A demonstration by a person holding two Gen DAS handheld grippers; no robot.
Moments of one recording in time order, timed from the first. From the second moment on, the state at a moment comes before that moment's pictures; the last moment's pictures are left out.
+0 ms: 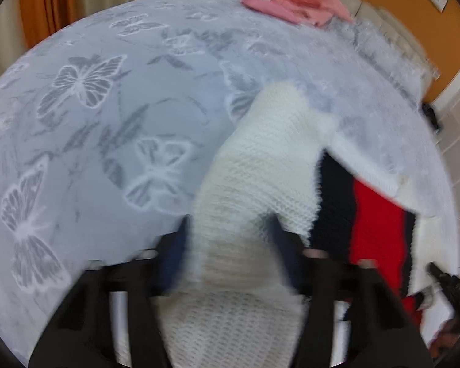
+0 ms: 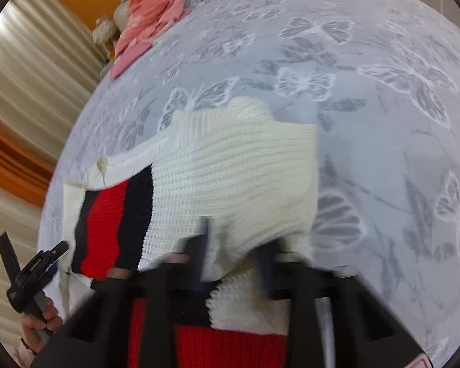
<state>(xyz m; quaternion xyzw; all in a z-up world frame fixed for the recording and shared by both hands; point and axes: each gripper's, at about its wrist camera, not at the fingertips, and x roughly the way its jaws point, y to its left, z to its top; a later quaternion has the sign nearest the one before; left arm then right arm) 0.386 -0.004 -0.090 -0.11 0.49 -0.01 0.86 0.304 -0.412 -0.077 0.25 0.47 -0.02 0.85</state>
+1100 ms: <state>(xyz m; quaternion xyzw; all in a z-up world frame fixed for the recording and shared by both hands) 0.139 0.093 -0.089 -0.16 0.55 -0.03 0.82 -0.010 -0.369 -0.094 0.31 0.54 -0.05 0.78</state>
